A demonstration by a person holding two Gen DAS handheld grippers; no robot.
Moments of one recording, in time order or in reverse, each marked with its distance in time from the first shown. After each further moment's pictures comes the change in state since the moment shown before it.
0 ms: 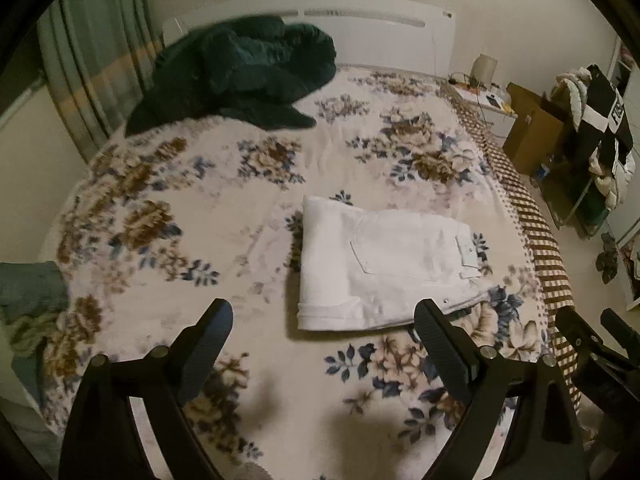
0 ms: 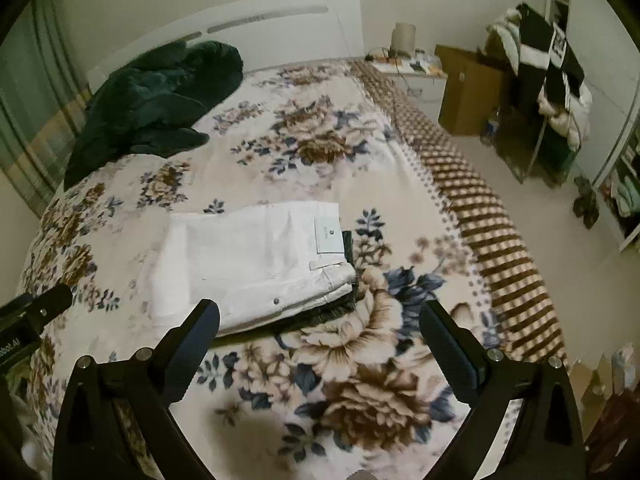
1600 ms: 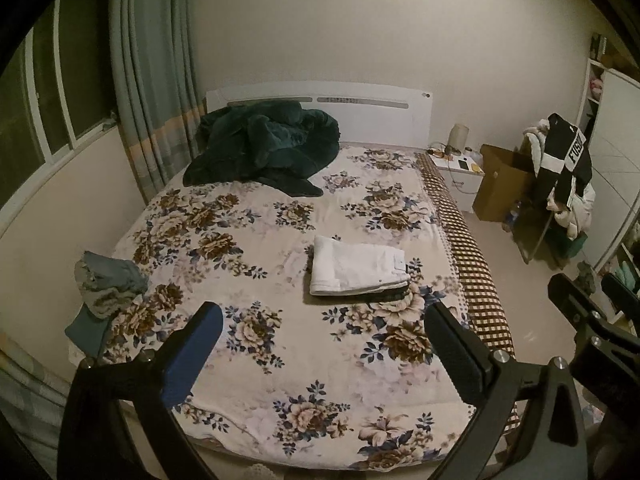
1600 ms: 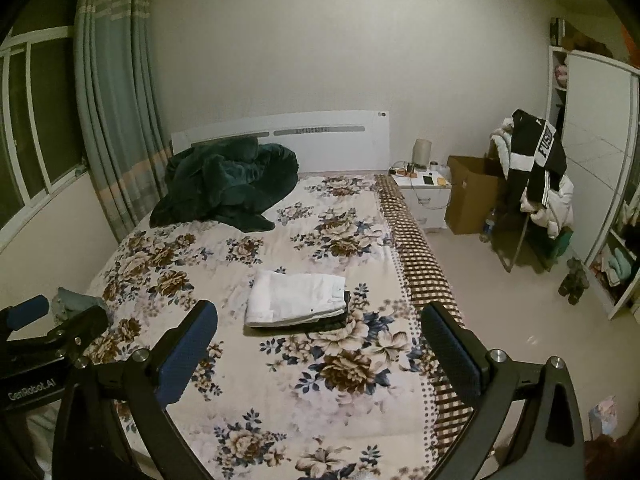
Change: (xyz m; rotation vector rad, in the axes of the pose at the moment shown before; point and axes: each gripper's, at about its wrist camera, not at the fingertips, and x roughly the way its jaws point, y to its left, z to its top) left arm -0.375 -0.018 -0.117 -0.037 -0.225 0.026; right arm -0.547 -0.047 -0.100 -0.124 -0.329 0.109
